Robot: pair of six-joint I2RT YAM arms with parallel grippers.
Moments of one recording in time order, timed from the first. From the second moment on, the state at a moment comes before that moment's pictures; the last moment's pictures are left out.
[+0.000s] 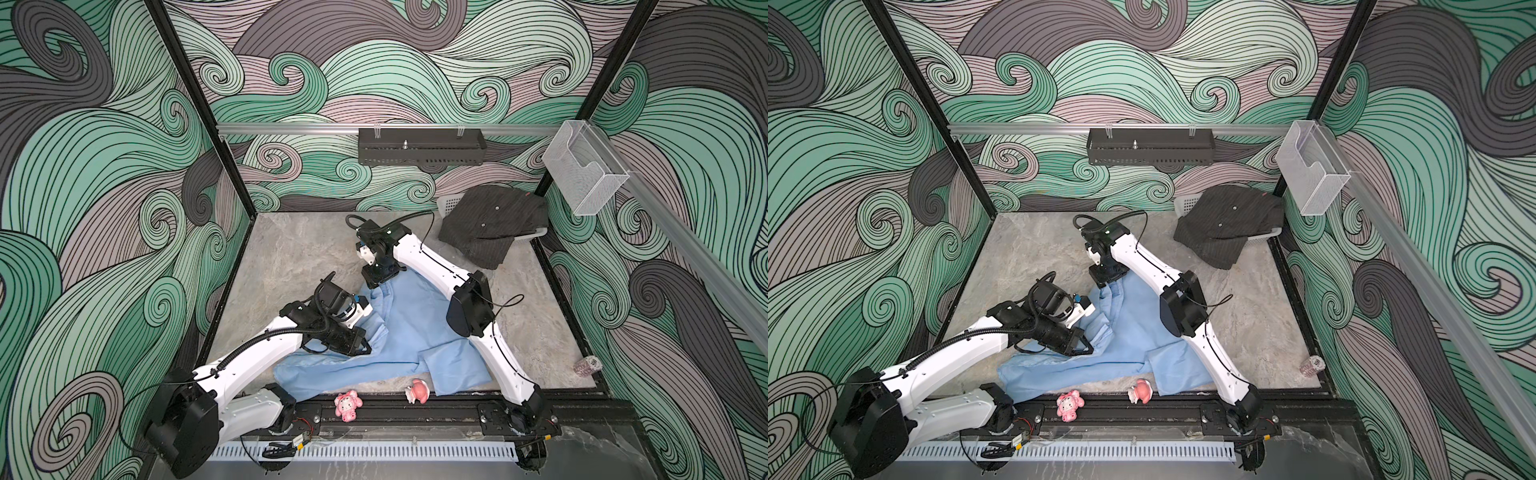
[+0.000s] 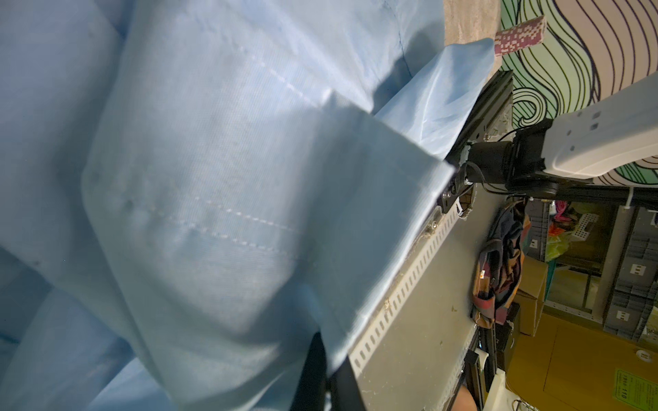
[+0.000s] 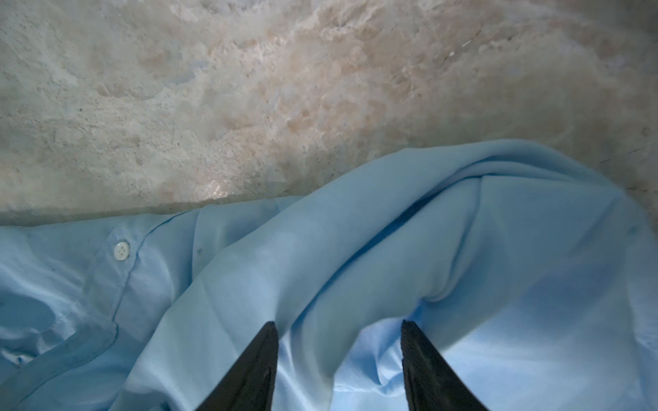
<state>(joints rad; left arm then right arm) -0.59 1.14 0.72 -0.75 0.63 -0.28 0.78 2.46 2.42 -1.35 -0.11 0.10</state>
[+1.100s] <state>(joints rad) -0.34 0.95 0.81 -0.77 0.33 -0.39 0.38 1.80 1.70 -0.50 -0.41 0.78</state>
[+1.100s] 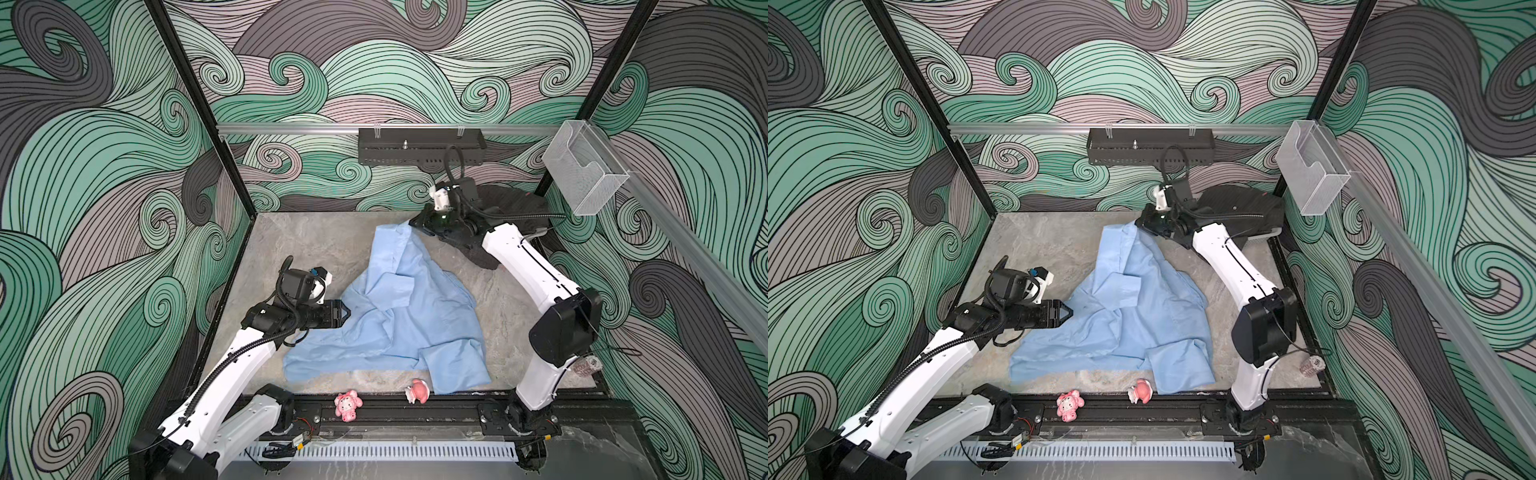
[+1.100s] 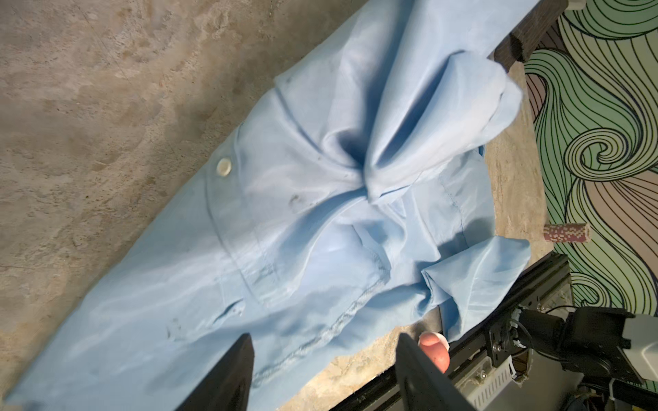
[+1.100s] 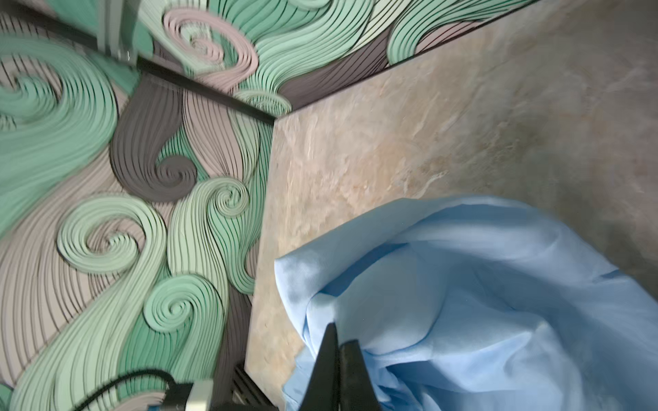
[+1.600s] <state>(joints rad) -0.34 1.06 0.84 -0.73 0.39 -0.40 0.45 1.95 1.78 -0.59 -0.17 0.72</state>
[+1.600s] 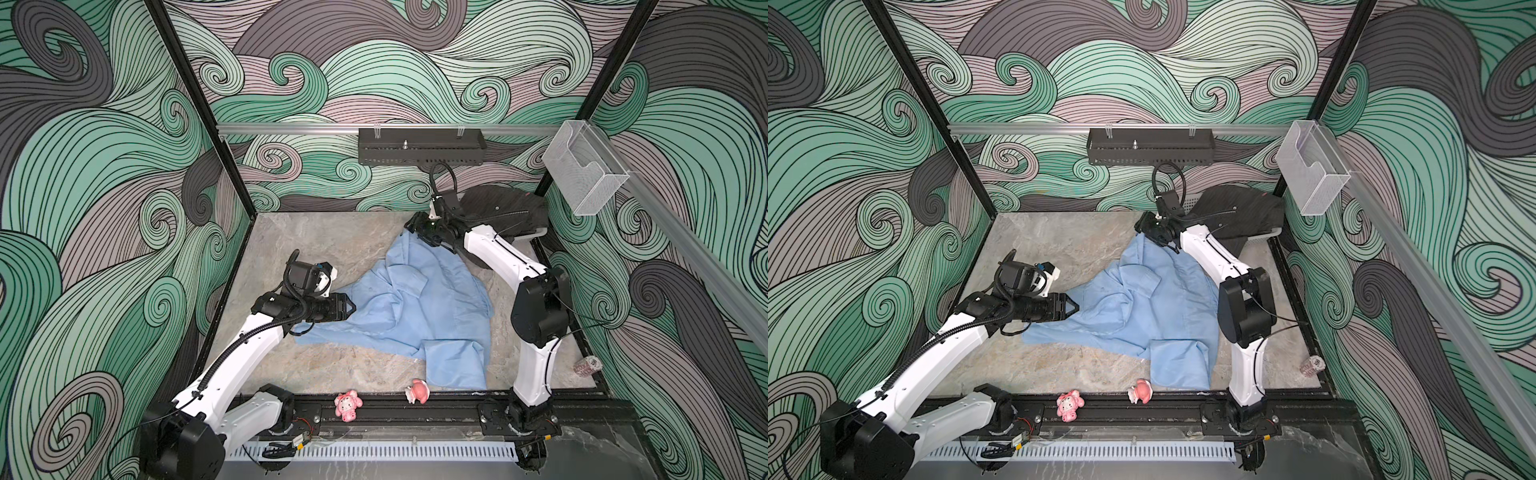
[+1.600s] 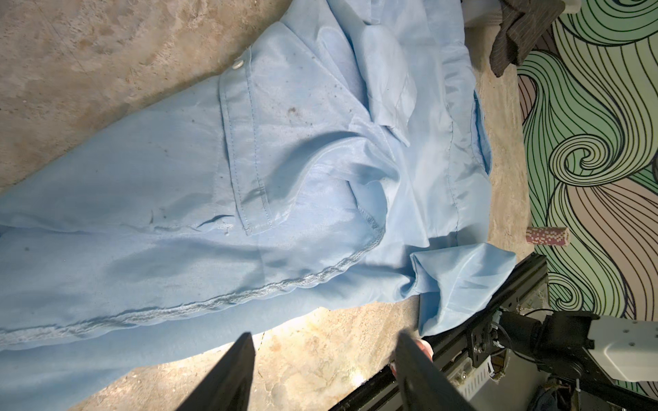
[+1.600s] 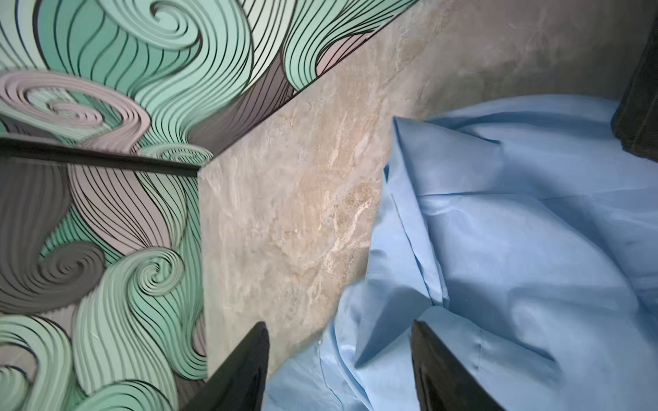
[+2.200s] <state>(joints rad) -0.34 0.99 0.84 -0.74 0.37 -0.40 0.65 2.12 1.76 -0.91 -0.08 0.26</state>
